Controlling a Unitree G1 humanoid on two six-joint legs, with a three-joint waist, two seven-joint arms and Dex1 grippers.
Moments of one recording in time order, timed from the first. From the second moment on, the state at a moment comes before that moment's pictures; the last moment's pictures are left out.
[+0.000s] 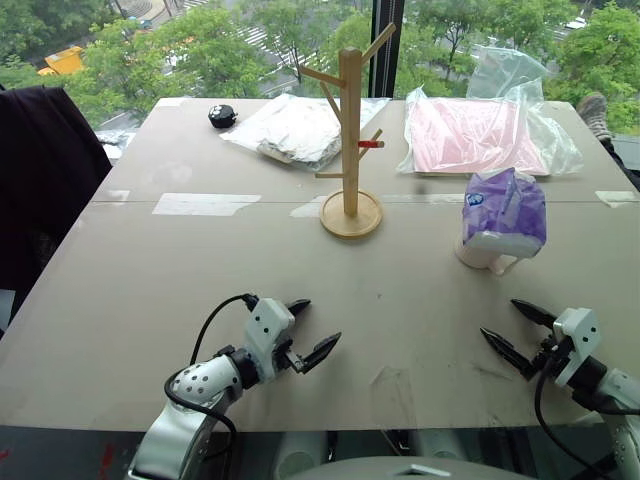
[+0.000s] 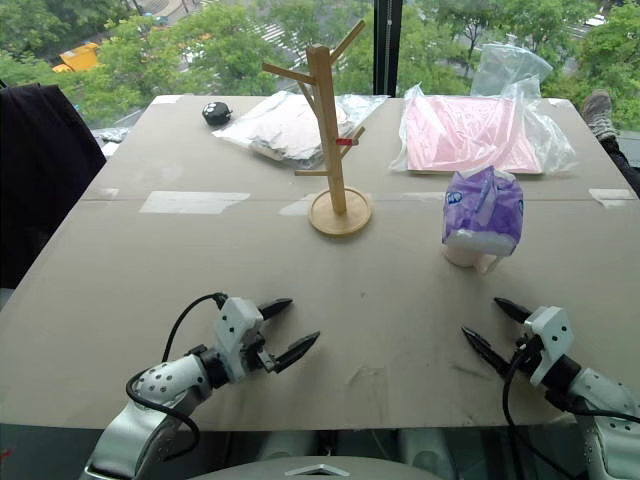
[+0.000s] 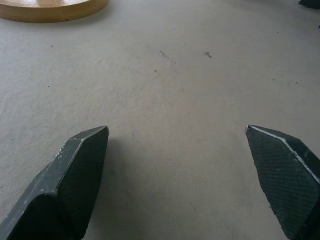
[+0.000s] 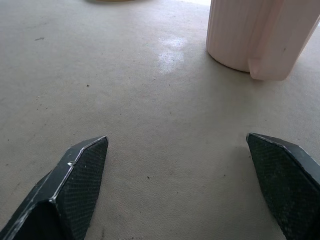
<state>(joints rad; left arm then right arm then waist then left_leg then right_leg) 0.28 0.48 -0.08 -0.40 -0.27 0.22 -0.67 0.30 -0.53 -0.23 -0.02 0.41 -0.10 0.89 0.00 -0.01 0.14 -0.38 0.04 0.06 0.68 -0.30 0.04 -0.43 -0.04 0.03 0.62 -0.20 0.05</state>
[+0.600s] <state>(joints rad) 0.36 0.50 -0.07 -0.39 -0.30 0.13 -0.72 0.34 -0.53 -0.23 -0.06 0.41 -0.08 0.89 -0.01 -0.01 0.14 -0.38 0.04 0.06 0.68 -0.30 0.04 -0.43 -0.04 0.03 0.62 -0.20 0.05</state>
